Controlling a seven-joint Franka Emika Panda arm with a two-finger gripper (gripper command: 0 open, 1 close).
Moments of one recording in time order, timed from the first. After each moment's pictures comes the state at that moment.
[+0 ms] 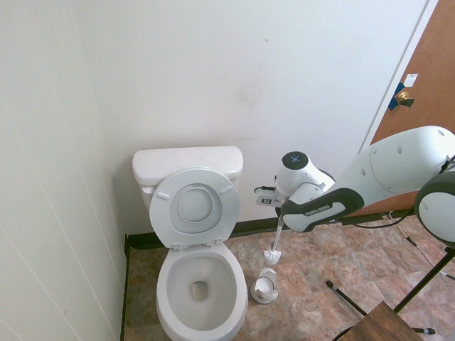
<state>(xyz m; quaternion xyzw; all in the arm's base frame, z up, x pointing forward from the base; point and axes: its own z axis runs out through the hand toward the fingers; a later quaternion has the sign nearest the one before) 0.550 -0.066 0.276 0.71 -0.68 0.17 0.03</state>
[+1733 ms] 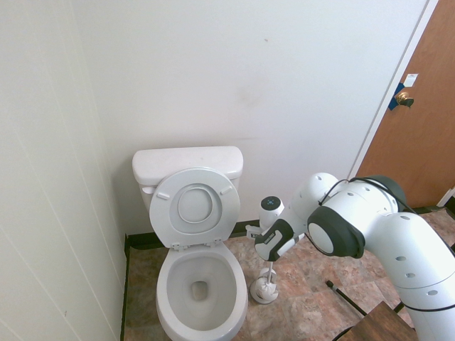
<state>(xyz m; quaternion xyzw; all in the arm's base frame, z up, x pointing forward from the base) 0.615 -0.093 0.035 0.68 -0.72 0.10 0.07</state>
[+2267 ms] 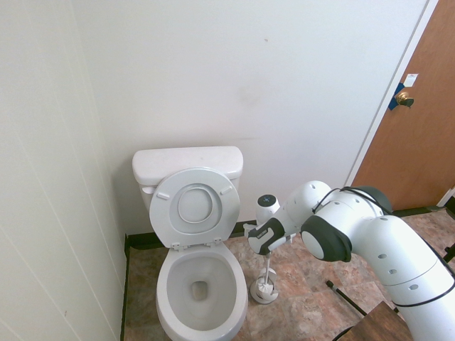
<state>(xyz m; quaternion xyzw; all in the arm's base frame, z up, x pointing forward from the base) 0.648 -0.119 0.005 0.68 -0.72 0.08 0.07</state>
